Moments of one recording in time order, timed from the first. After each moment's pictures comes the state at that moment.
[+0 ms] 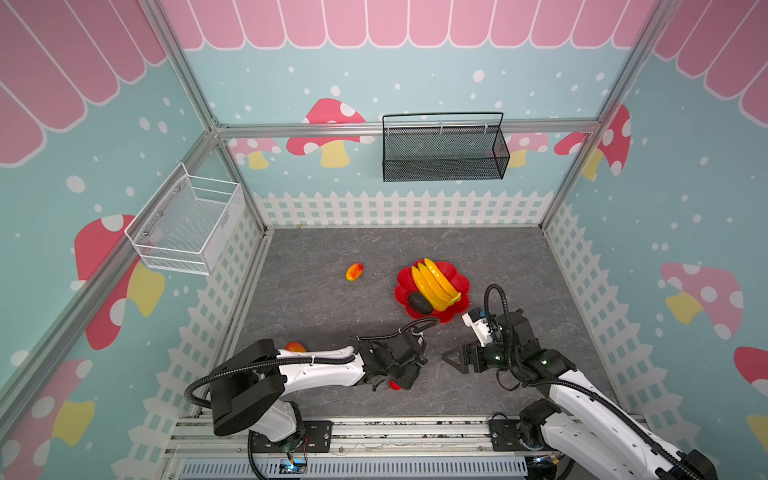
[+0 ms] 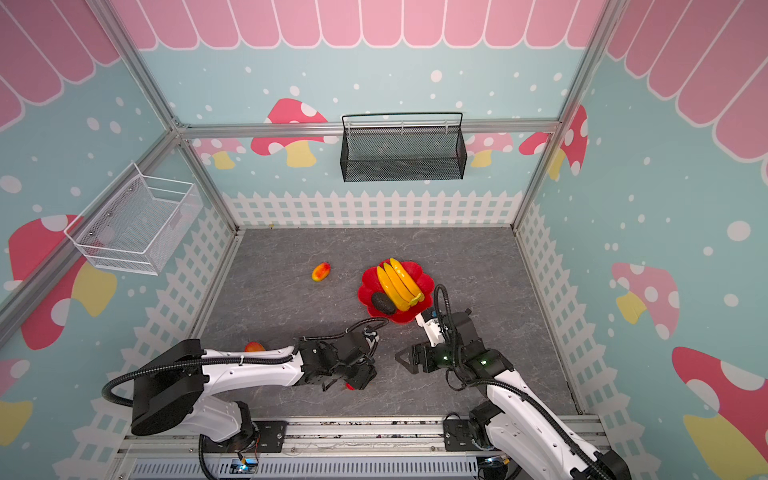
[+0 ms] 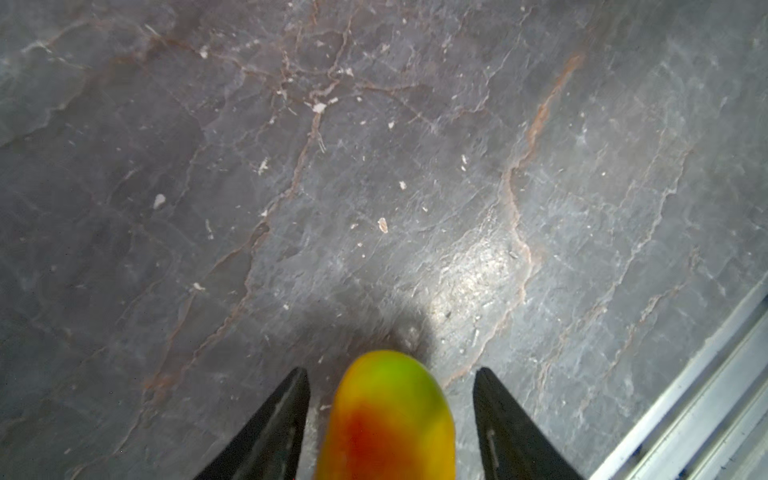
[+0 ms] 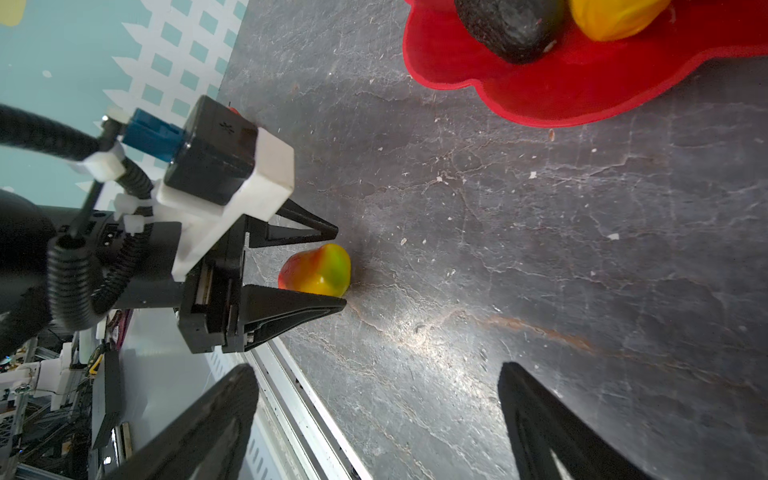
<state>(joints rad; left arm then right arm) -1.09 1.52 0.76 -0.30 -0.05 -0.48 0.46 0.79 0.44 -0.44 -0.56 0.36</state>
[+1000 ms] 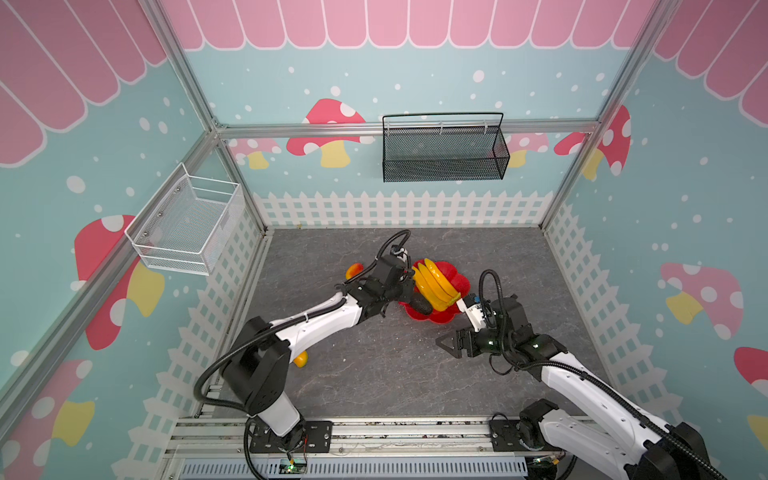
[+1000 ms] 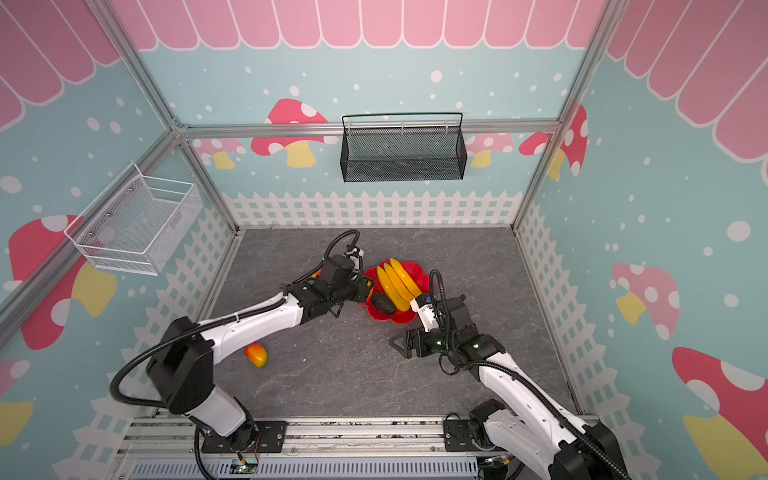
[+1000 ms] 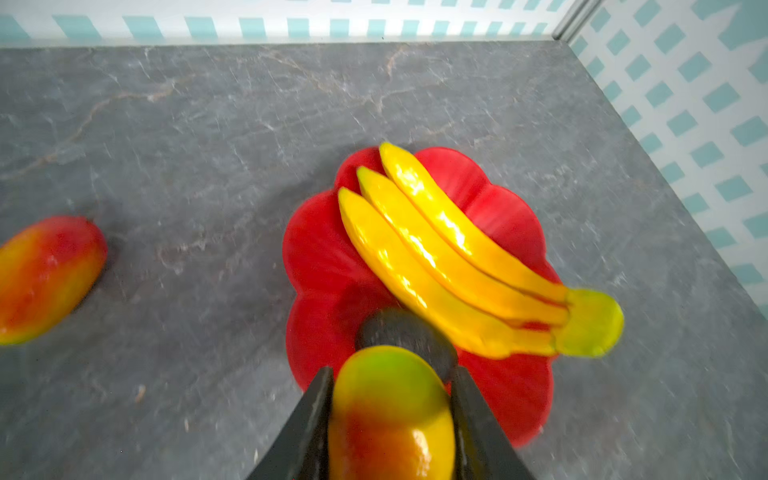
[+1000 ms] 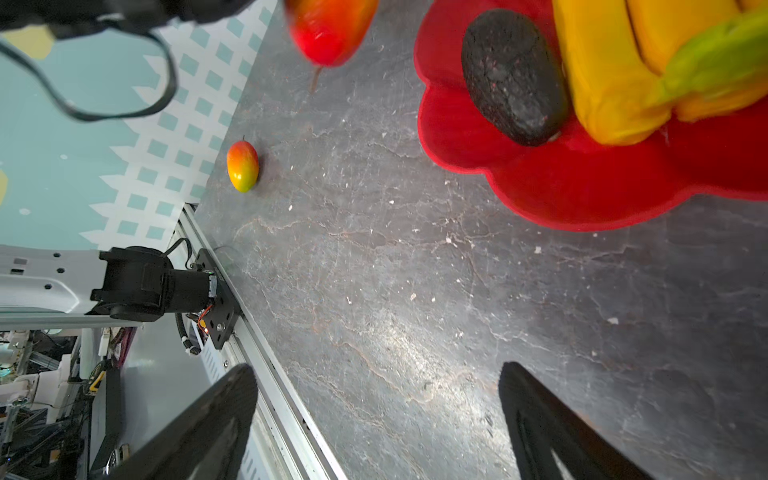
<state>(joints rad) -0.68 1.69 1.21 -0.18 -0.10 -0.39 0.46 0.95 0.56 -0.35 -0.56 0.36</state>
